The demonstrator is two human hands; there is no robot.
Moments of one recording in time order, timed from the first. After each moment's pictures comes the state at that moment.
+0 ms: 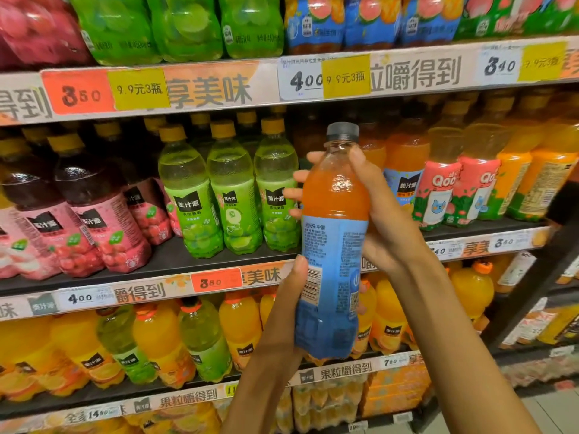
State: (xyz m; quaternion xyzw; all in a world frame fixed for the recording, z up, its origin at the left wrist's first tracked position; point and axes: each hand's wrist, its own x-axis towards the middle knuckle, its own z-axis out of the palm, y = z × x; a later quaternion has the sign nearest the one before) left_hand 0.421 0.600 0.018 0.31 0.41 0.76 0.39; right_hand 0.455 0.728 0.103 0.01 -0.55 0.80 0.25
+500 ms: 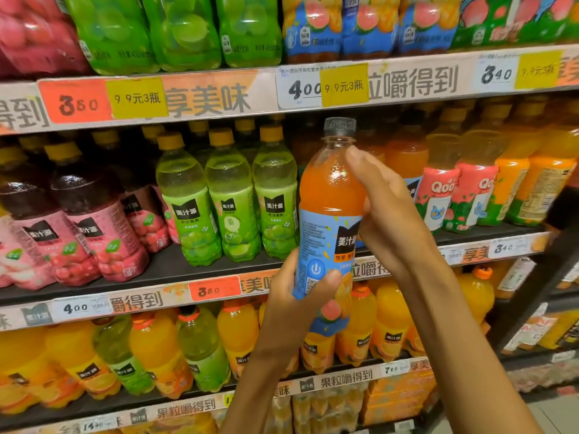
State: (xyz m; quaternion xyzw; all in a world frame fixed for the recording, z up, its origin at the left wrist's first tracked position) left_hand 0.408 0.612 0.022 0.37 0.54 0.72 0.23; right_hand 0.455 0.731 0.112 0.00 -0.58 0.74 0.34
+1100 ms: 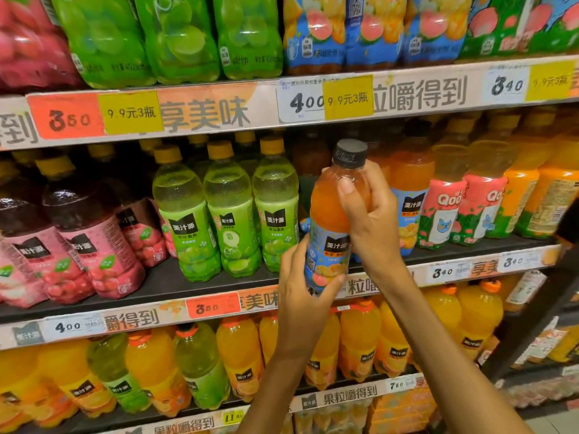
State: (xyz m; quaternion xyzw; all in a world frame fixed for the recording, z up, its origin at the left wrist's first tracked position) left_hand 0.379 0.660 -0.010 0.37 0.68 0.63 -0.03; right_hand 0.420 0.751 0.082 0.01 -0.66 0.55 0.50
